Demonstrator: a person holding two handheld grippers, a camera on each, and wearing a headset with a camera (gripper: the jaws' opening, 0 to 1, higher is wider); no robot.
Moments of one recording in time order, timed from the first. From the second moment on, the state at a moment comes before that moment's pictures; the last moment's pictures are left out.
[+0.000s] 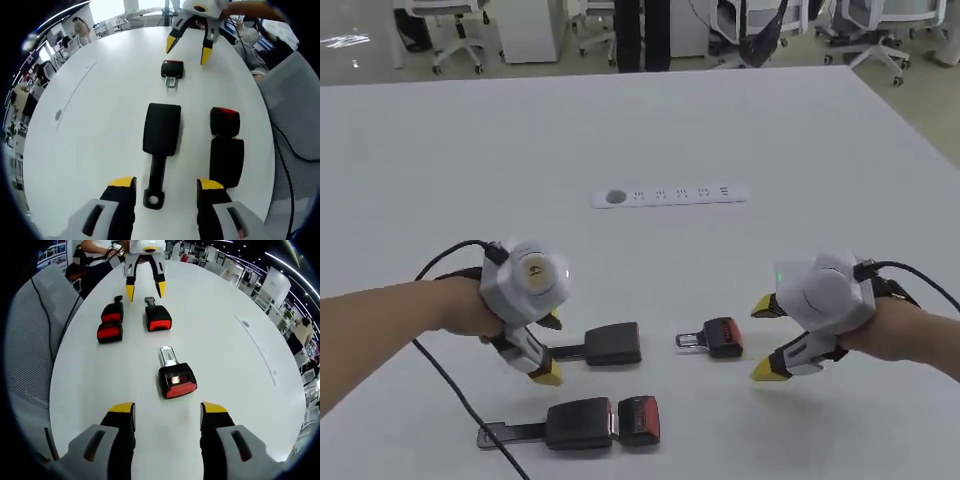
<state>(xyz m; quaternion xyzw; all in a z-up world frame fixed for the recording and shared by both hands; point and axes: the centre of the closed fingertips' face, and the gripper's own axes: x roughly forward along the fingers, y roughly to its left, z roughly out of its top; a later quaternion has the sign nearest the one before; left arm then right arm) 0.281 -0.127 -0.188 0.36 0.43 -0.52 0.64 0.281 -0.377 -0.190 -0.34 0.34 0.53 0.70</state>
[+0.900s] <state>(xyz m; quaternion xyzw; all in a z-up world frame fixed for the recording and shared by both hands) 0.204 -0.088 -0.174 0.18 0.37 -0.46 0.79 0.233 -0.389 -0.181 -0.25 0.31 0.47 0.79</state>
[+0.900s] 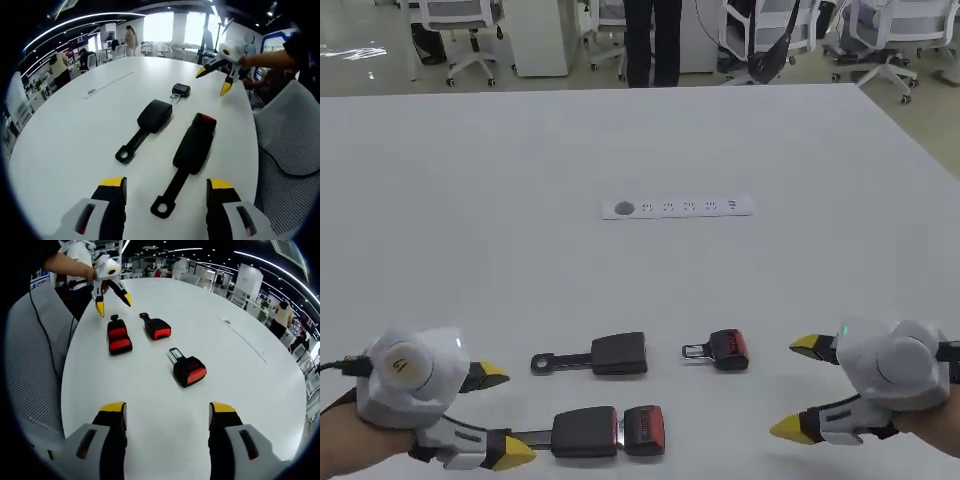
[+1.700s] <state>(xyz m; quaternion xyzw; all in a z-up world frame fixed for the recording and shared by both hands) 0.180 -0.100 -0.158 0.12 0.30 -0.40 0.86 0.197 -0.375 -0.150 -0.16 0.26 0.40 0.86</state>
